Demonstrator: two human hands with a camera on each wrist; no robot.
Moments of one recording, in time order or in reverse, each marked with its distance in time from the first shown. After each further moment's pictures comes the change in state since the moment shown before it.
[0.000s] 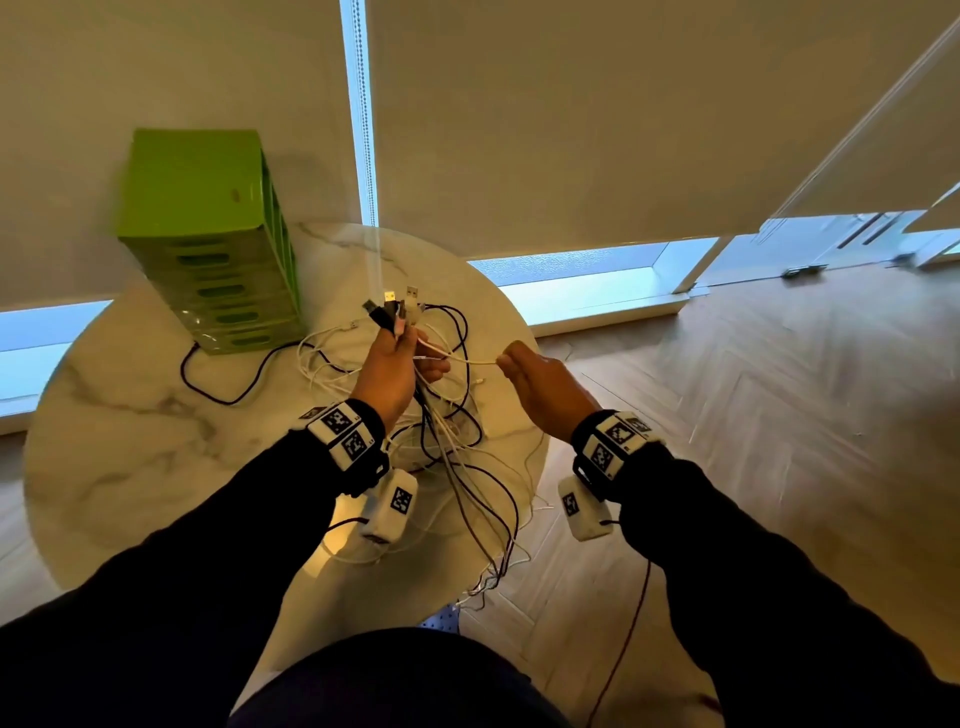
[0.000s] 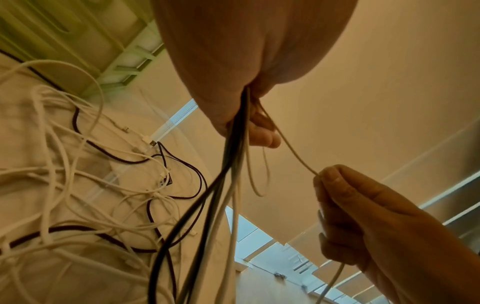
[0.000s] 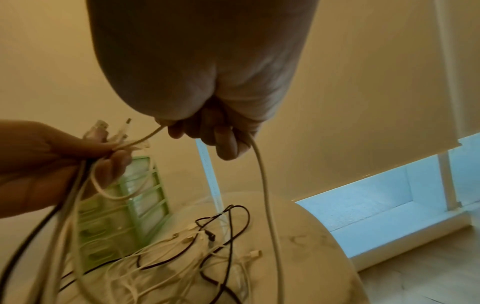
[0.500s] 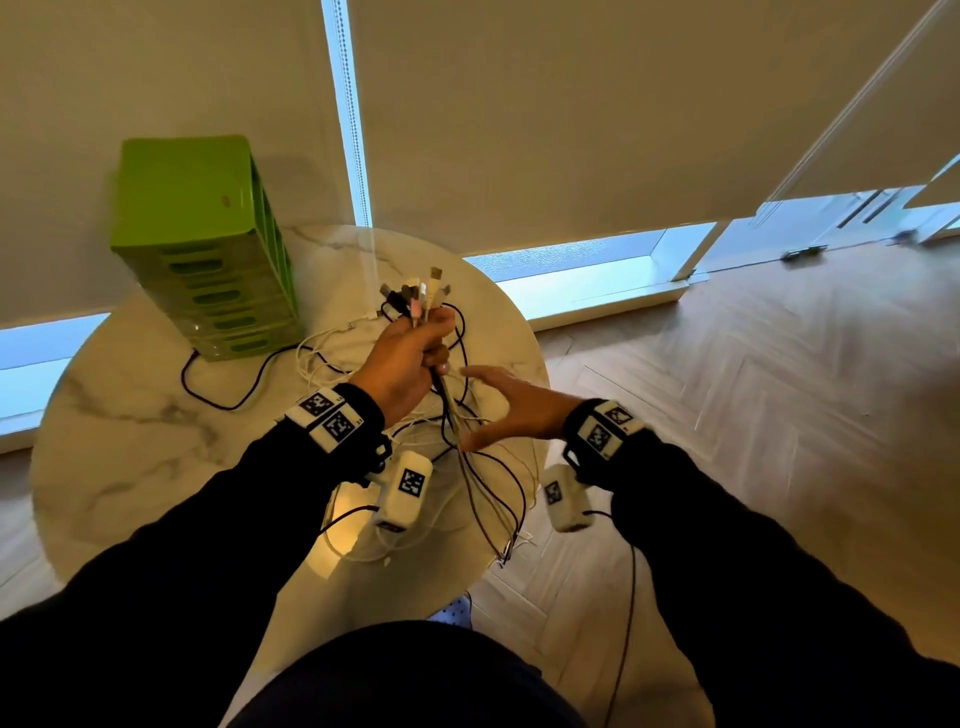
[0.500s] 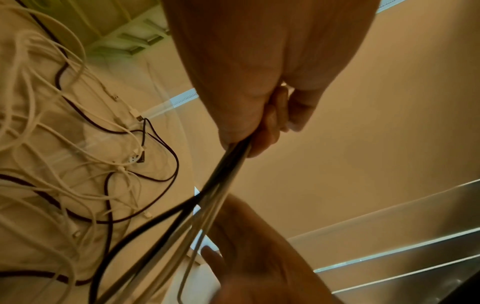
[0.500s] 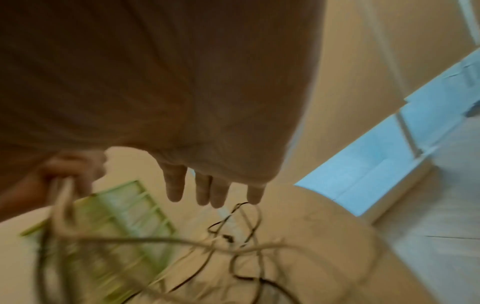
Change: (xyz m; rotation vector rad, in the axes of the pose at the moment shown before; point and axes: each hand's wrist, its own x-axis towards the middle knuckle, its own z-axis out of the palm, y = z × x) left_hand -0.016 0.031 0.016 -0.158 -0.223 -0.136; right_hand -0.008 -0.023 0.000 0.284 -0.556 0.223
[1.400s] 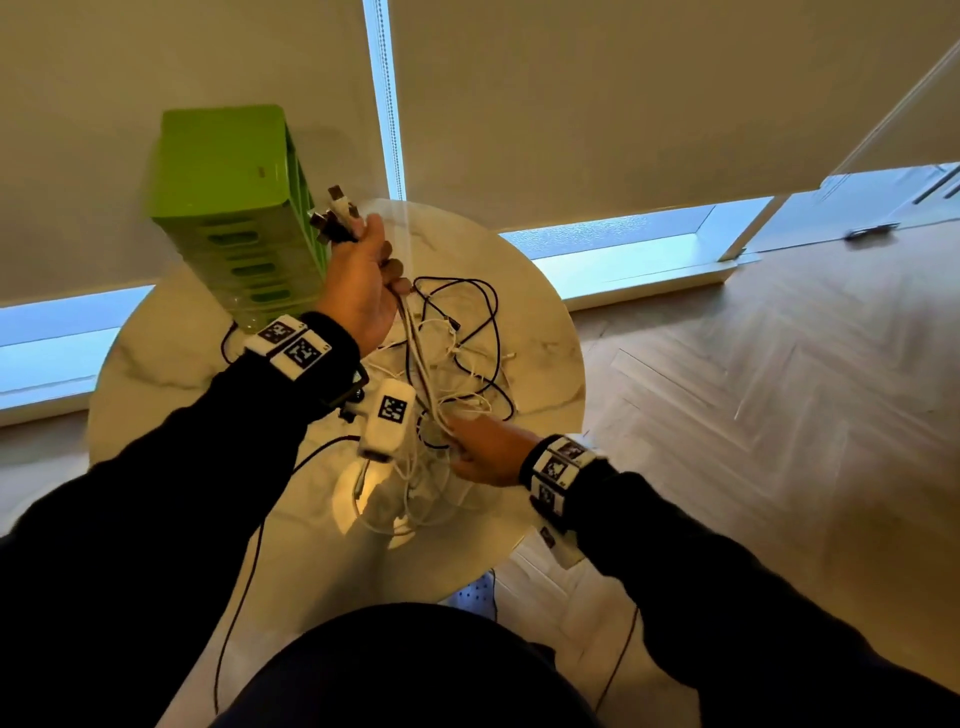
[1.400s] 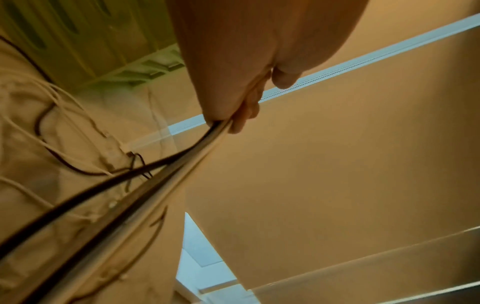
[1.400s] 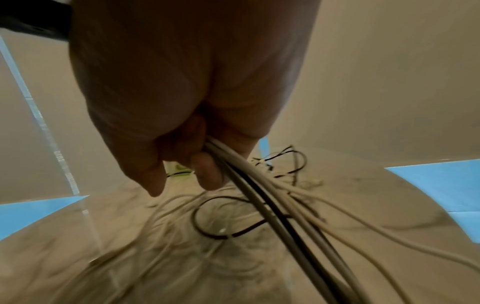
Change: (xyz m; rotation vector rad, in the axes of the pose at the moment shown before) left_hand 0.024 0.058 -0.045 -0.163 0.276 0.139; right_hand 0.033 -0.003 0.091 -0.375 -0.008 -0.245
